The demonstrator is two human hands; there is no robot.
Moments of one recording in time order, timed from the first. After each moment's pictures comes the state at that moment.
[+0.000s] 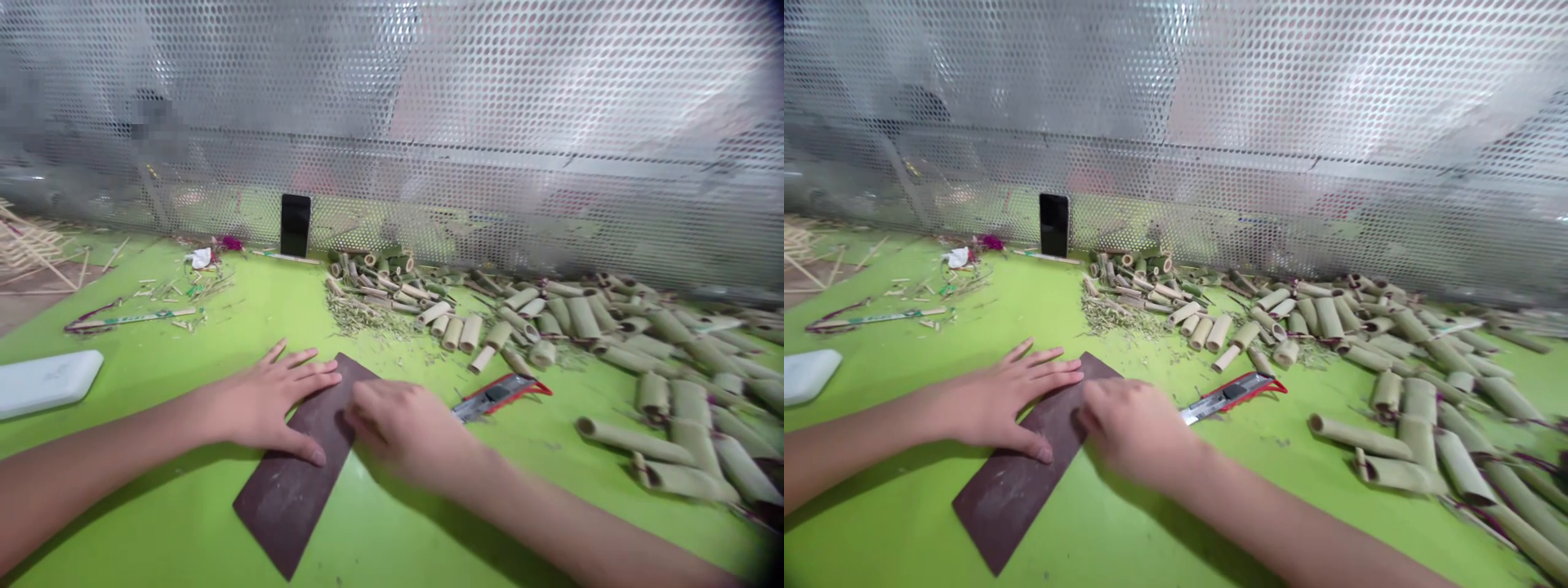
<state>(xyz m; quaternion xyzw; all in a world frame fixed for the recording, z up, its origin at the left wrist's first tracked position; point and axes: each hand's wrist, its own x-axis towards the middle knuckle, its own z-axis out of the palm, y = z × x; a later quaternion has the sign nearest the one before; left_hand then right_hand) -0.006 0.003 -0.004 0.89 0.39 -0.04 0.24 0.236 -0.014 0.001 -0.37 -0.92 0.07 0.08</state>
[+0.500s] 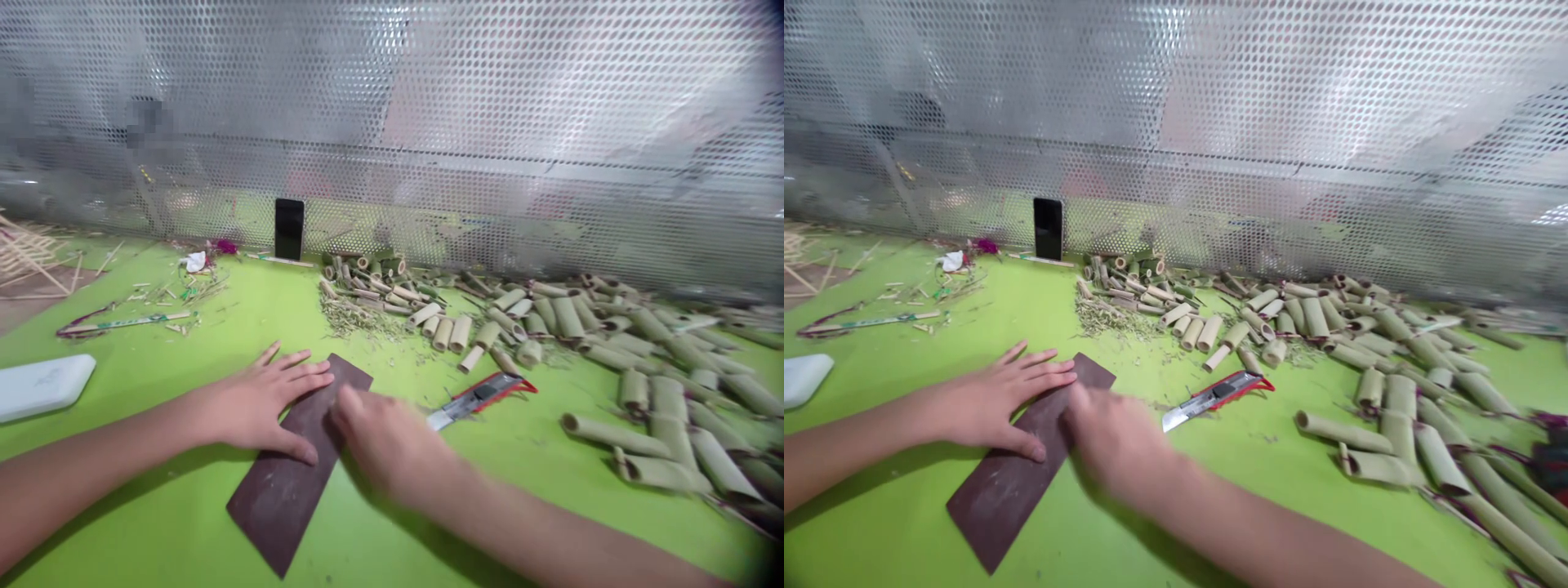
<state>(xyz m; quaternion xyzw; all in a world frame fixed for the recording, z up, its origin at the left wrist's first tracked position) -0.004 0.001 0.002 0.88 0.41 -0.07 0.24 0.225 -0.021 -0.002 -0.43 -0.90 0.10 0.01</state>
